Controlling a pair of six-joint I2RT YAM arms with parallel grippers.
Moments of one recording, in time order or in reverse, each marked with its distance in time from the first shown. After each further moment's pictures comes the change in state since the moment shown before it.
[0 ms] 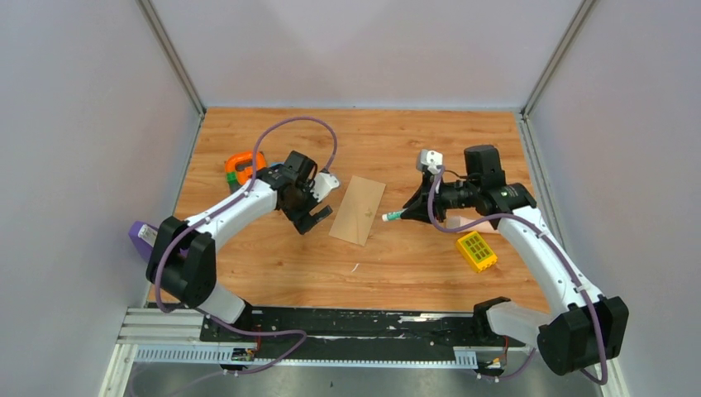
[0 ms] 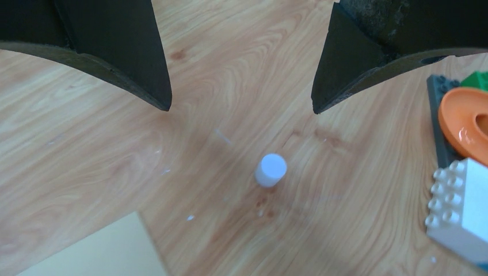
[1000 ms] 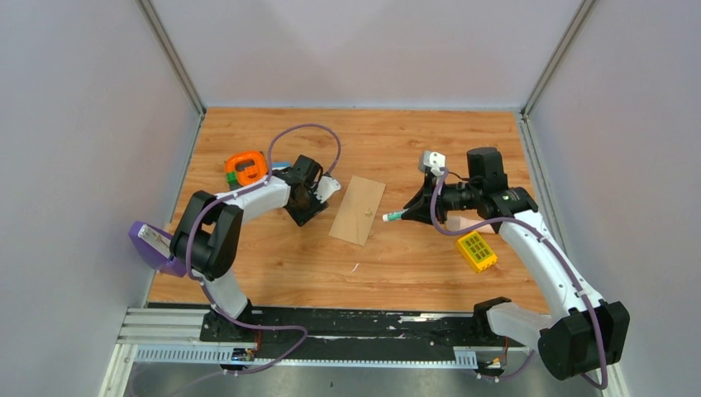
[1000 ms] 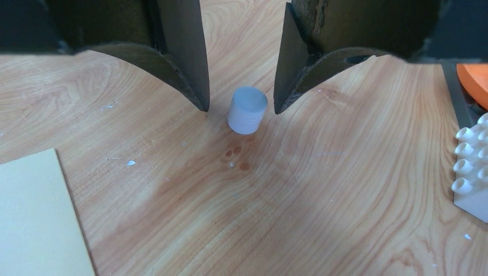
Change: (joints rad) left arm 0.037 0.221 -0.034 0.170 -0.101 0.027; right arm -0.027 -0.039 -0.035 0.048 -0.015 0.022
